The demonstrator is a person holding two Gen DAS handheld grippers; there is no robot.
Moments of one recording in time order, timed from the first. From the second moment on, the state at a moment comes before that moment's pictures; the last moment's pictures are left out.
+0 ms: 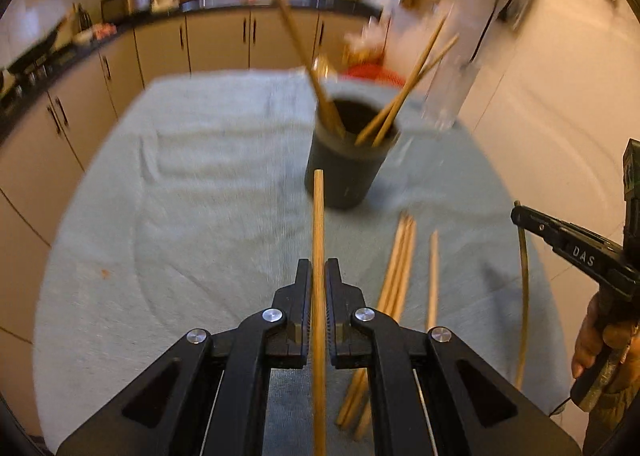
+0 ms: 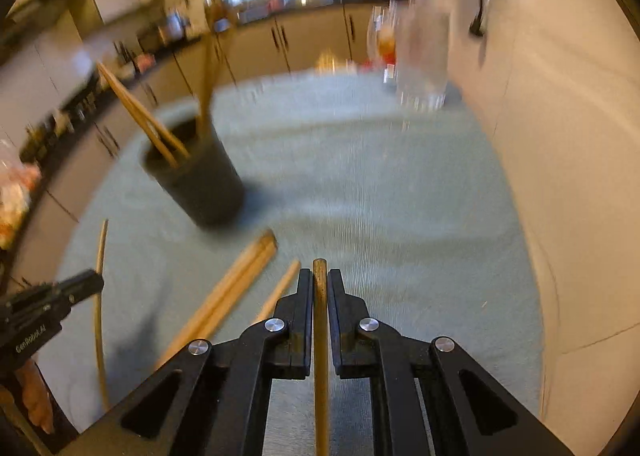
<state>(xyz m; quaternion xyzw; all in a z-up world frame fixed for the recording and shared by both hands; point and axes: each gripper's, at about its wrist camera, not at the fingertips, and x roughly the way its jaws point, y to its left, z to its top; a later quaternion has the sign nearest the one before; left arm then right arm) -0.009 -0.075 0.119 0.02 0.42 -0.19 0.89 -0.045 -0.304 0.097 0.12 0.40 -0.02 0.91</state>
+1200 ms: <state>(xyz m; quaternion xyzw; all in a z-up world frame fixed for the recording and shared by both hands) -0.152 -0.025 0.193 0.00 0.22 -0.15 0.96 -0.179 -0.284 0.174 0.13 0.18 -0.01 0.97</state>
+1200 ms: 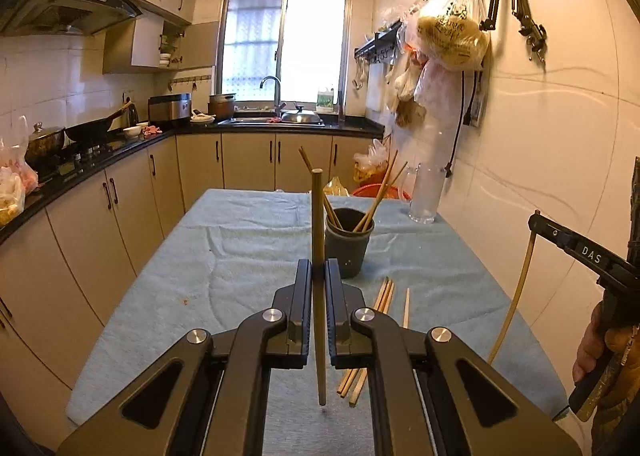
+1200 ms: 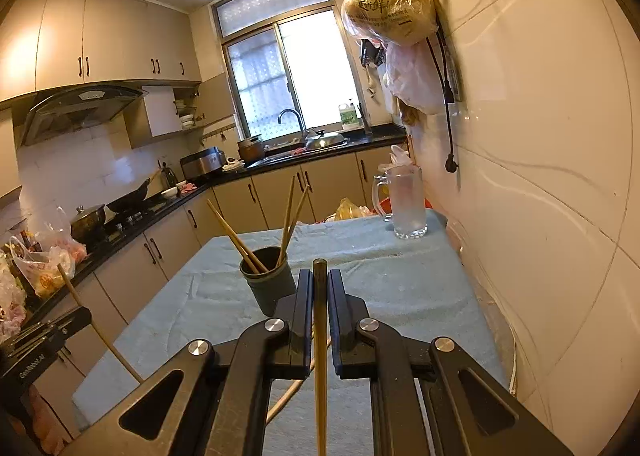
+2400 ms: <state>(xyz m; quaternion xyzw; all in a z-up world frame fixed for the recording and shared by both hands) 0.114 -0.107 0.232 -0.06 0.28 -0.17 0.94 0.068 -0.270 0.229 0.18 0.10 -0.01 0.98</state>
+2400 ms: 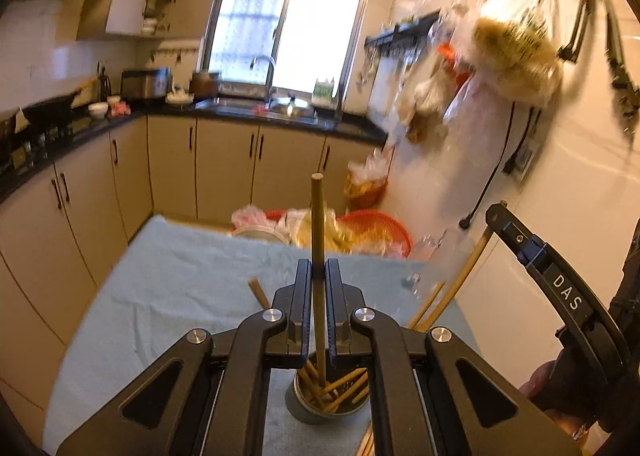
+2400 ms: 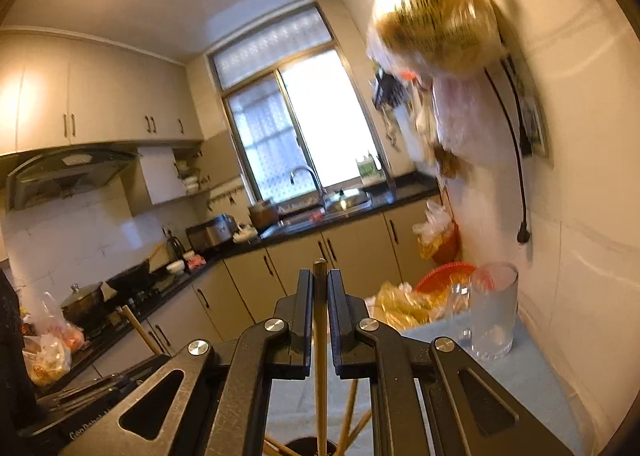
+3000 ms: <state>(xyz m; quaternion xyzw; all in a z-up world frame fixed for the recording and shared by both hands) 0.036 -0.070 0.253 -0.04 0.24 -0.14 0.96 0.035 -0.278 0.226 0.18 0.15 0.00 0.97</state>
